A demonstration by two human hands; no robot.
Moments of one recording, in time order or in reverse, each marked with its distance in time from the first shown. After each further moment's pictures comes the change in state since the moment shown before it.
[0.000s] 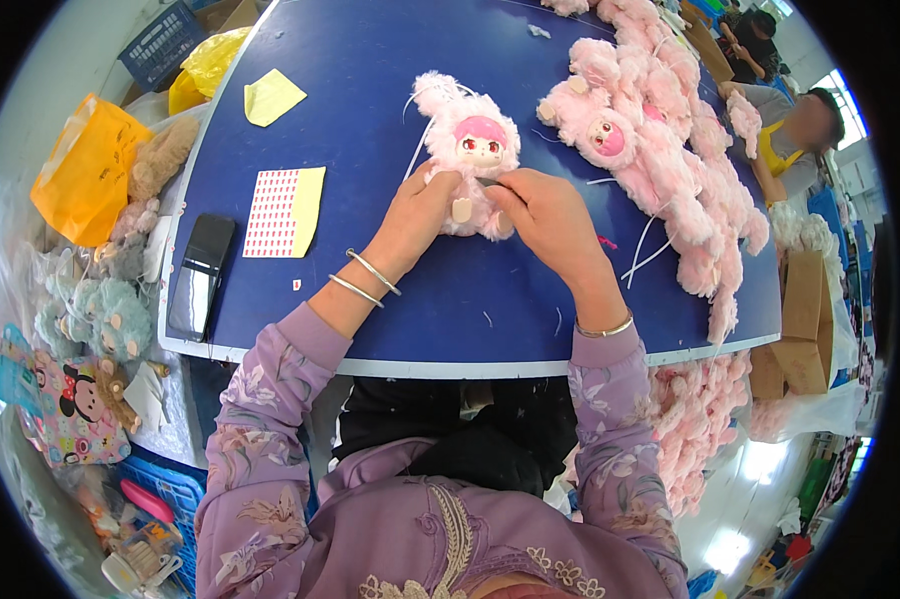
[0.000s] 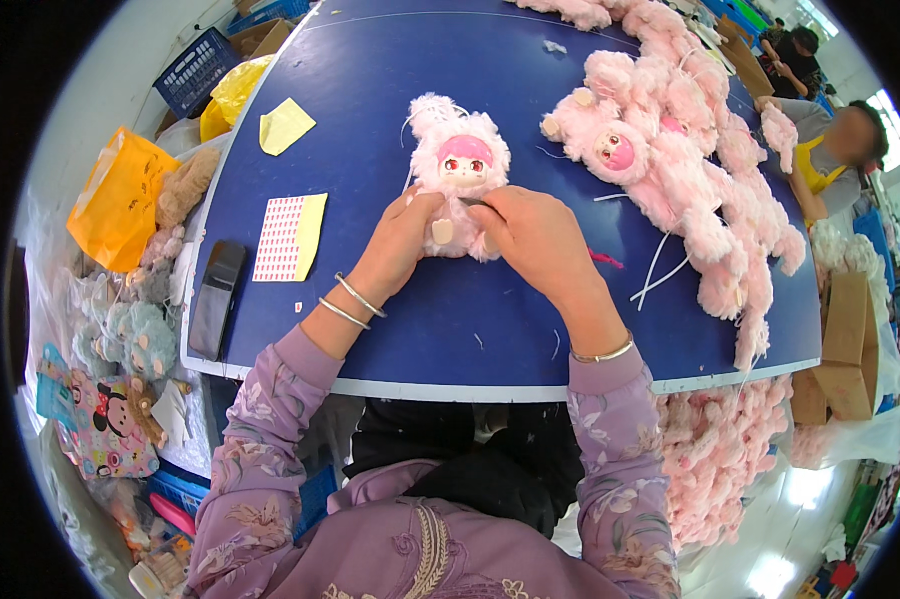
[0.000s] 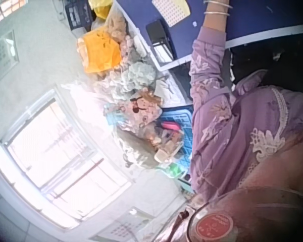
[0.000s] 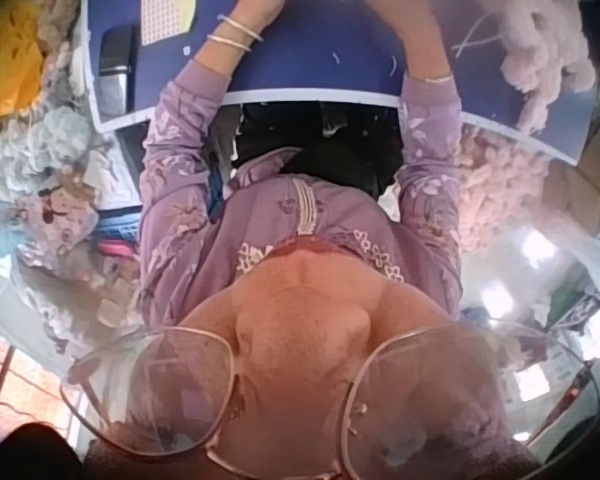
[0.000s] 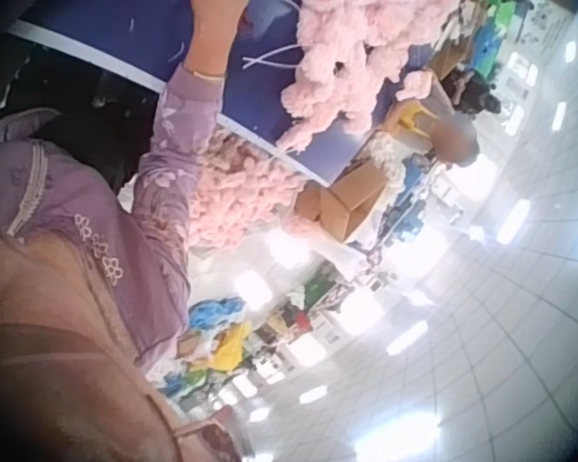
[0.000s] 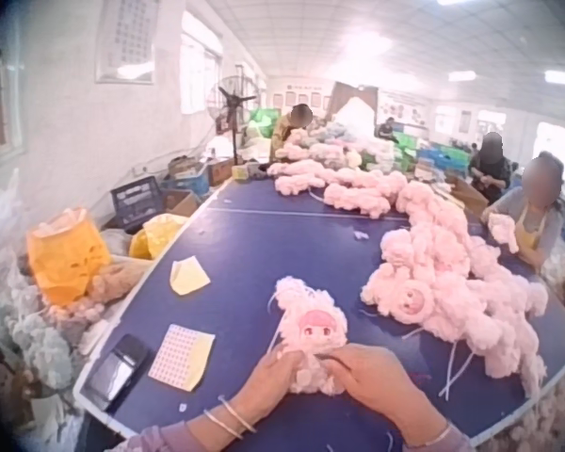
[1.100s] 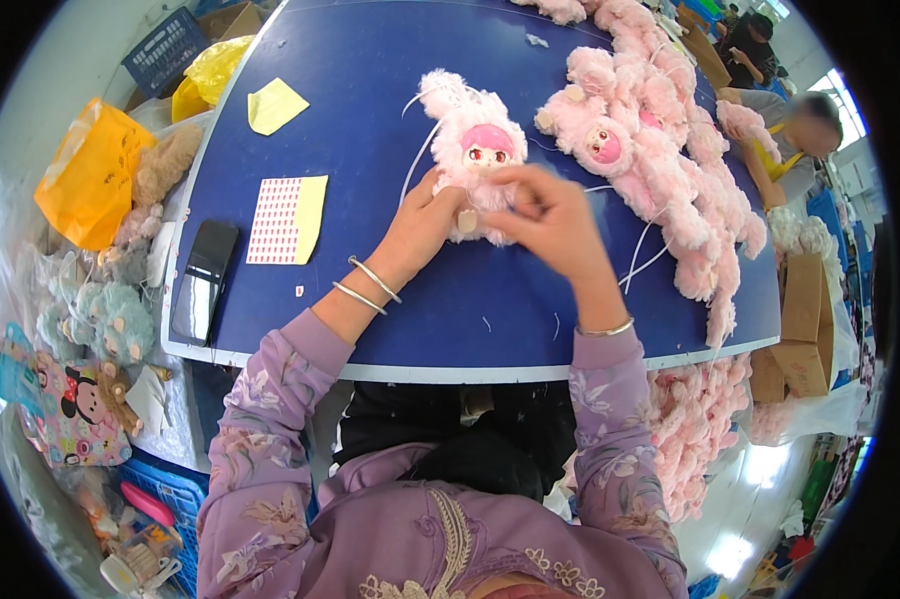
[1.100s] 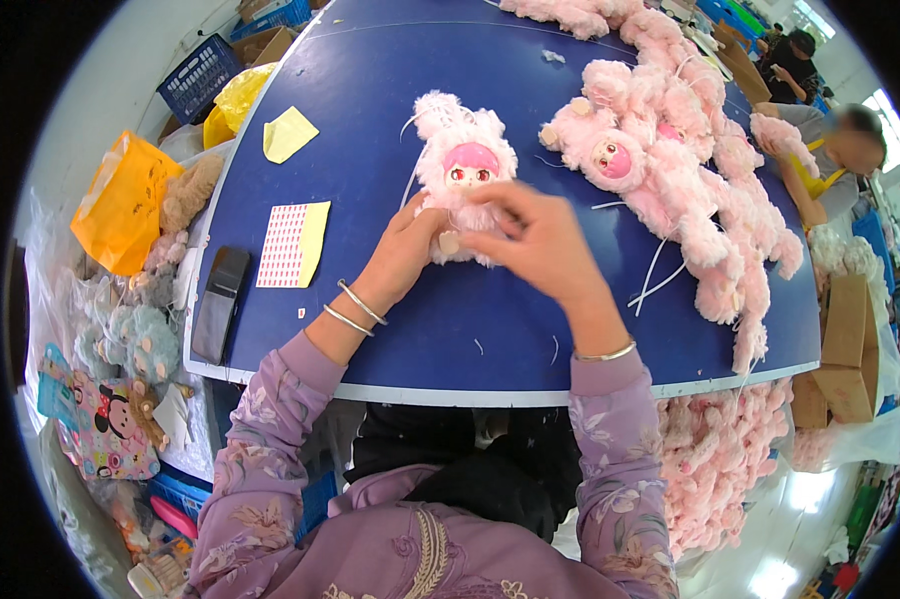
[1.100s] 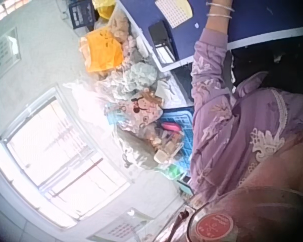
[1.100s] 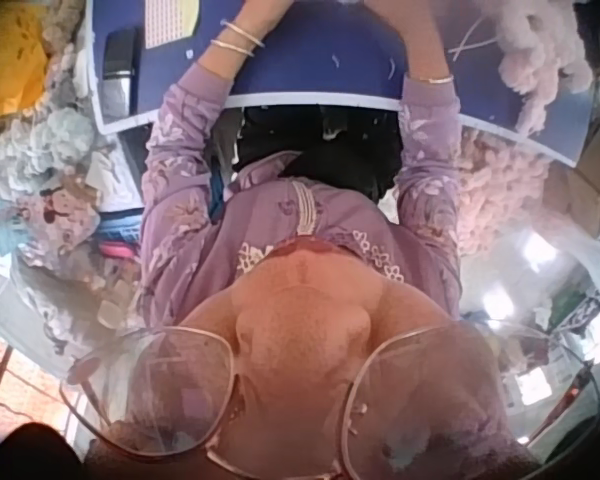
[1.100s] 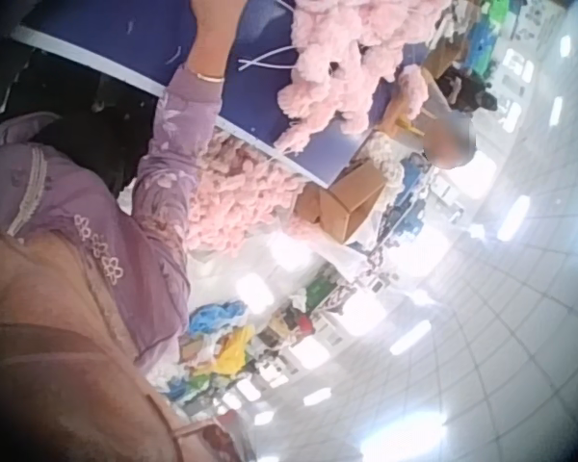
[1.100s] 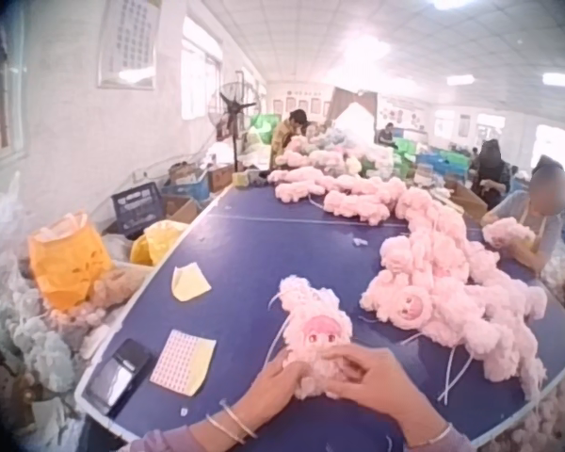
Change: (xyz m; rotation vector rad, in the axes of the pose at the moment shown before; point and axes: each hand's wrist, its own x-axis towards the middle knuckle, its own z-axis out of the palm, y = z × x) left_hand -0.002 -0.001 0.003 0.089 -0.019 0.097; right_hand -0.001 -0.009 -0.013 0.380 0.009 0.054
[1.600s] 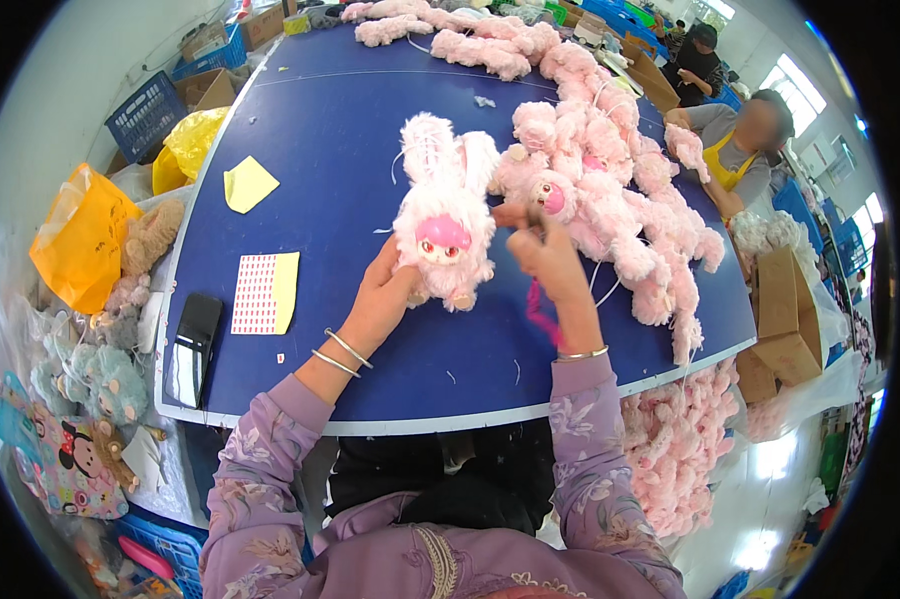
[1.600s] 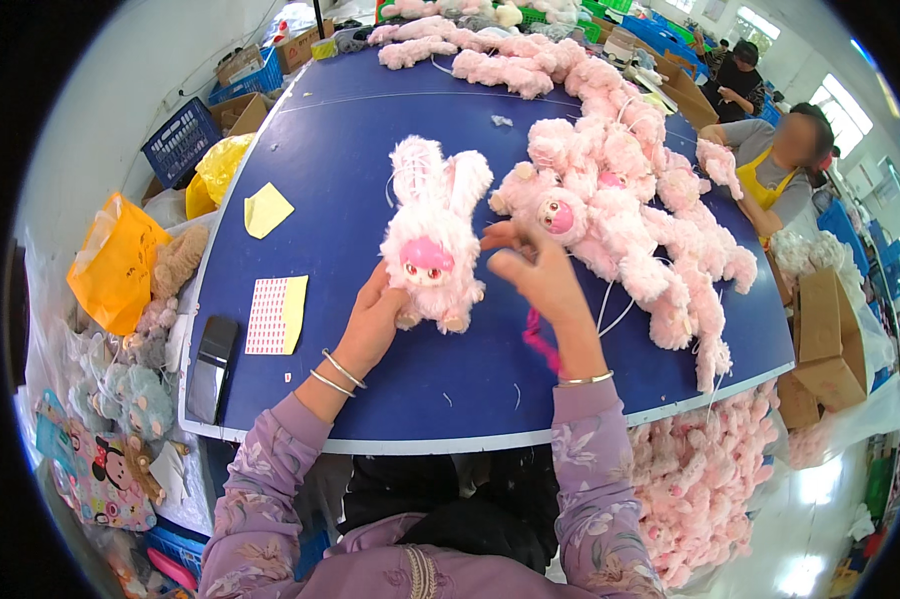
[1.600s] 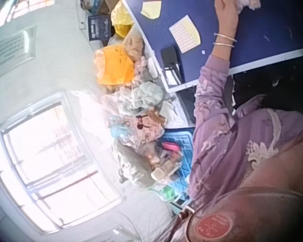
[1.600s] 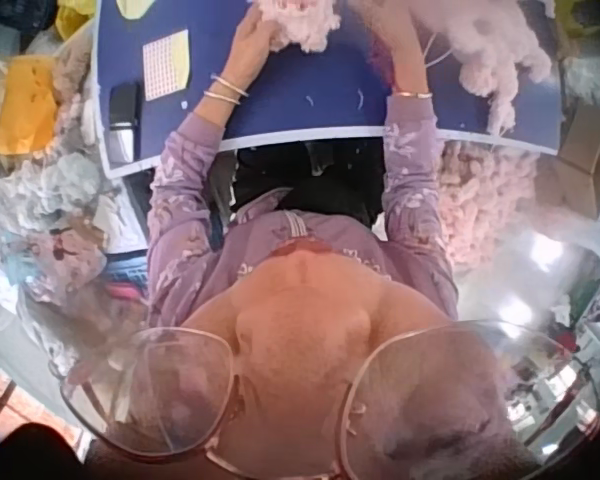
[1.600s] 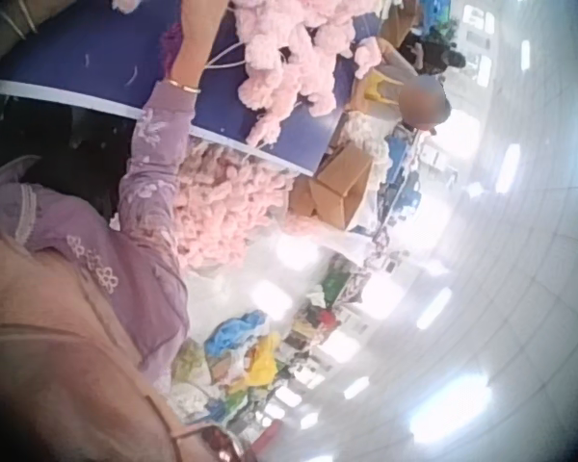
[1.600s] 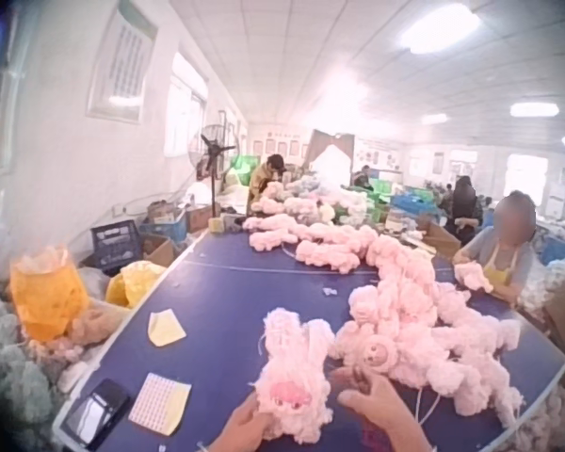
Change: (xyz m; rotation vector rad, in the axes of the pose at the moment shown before) left_hand -0.009 0.007 0.006 -0.092 -0.065 0.131; right_hand 0.002 0.031 -0.045 0.430 0.150 0.255
